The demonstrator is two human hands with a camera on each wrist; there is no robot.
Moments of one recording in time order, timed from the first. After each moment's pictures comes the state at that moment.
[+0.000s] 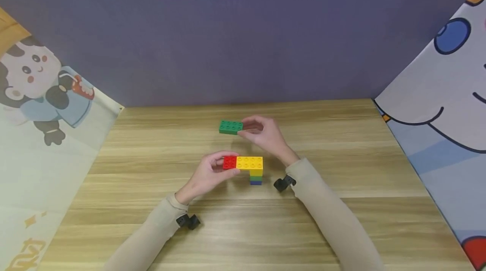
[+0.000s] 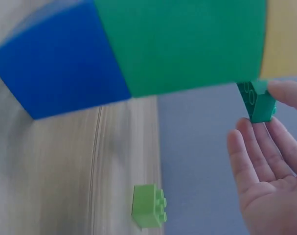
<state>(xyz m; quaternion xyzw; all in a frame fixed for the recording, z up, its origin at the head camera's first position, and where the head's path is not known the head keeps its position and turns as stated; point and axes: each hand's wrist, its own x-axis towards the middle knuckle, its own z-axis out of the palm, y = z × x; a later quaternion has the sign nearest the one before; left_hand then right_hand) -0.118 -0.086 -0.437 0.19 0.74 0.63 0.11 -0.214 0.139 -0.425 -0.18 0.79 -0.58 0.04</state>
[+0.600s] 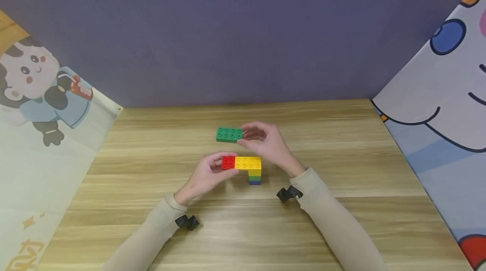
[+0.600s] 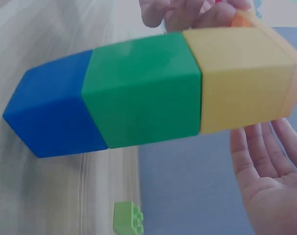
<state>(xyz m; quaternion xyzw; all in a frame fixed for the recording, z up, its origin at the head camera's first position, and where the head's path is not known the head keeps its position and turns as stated) -0.117 -0.088 -0.437 0.19 0.74 0.63 0.12 -0.178 0.146 -0.407 -0.23 0.77 -0.60 0.02</state>
